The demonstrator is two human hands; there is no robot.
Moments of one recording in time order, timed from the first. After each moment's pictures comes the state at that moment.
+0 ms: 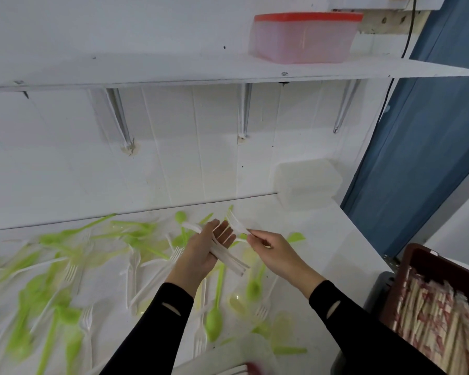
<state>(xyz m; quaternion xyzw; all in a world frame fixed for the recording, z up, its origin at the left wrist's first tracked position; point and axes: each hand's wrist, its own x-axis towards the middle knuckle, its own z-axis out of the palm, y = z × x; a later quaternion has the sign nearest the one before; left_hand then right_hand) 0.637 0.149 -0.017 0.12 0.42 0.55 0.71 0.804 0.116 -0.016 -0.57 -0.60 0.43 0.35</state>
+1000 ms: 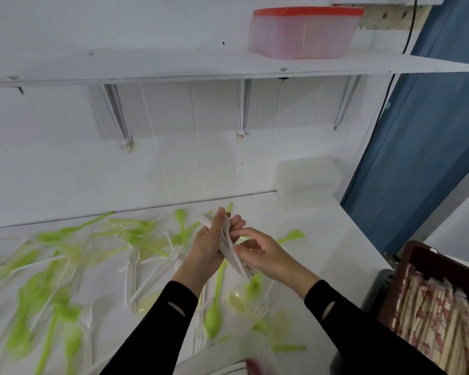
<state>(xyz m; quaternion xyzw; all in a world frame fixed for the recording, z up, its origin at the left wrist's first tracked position) 0.648 0.142 -0.015 0.24 0.40 0.54 0.70 0.790 0.107 -0.012 -0.49 -0.62 0.51 0.34</state>
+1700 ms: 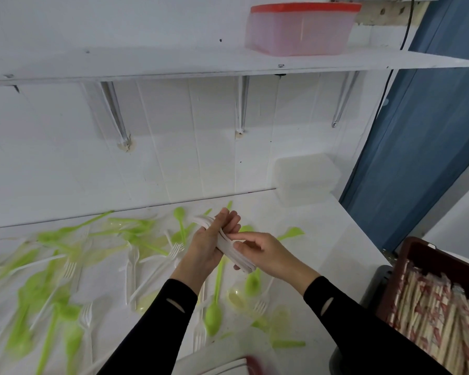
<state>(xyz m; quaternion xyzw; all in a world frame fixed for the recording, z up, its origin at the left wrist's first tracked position) 0.644 0.148 -0.022 0.24 0.35 0.54 0.73 0.793 0.106 -0.013 -0.49 -0.63 0.50 0.33</state>
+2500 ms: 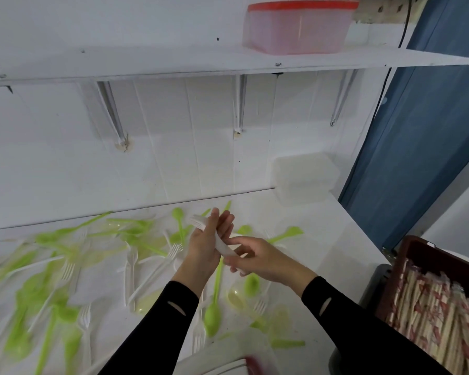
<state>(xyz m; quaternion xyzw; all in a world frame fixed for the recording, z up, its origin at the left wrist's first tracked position) 0.652 0.145 -0.023 0.15 0.39 0.61 0.68 0.790 0.106 -0.017 -0.48 -0.63 0.56 0.27</state>
